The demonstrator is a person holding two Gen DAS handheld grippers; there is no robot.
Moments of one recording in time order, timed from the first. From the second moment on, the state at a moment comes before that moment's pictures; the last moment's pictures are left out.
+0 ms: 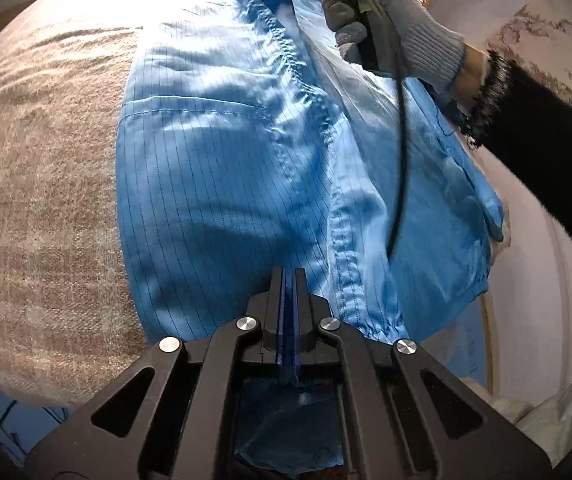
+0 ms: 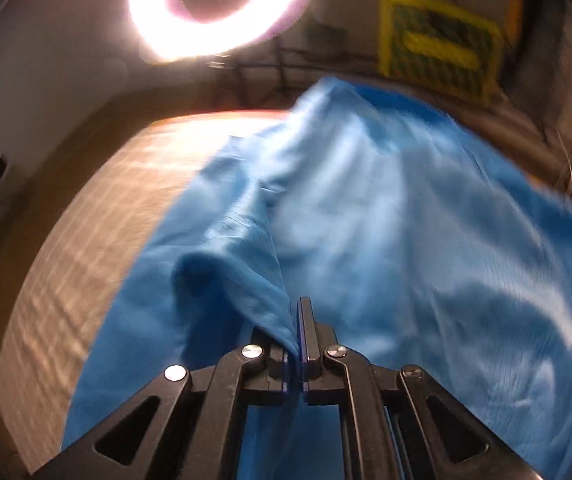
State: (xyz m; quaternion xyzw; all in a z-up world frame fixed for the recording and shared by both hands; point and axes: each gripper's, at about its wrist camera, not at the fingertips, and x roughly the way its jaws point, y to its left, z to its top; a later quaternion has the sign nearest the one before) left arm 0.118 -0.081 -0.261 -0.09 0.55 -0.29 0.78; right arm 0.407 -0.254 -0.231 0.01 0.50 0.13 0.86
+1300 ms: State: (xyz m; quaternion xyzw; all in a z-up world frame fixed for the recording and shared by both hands) left arm 0.037 -0.018 -0.229 -0.16 0.47 -0.24 0.83; right arm 0.034 -0.322 -0.106 0.11 0.42 0.29 0.85
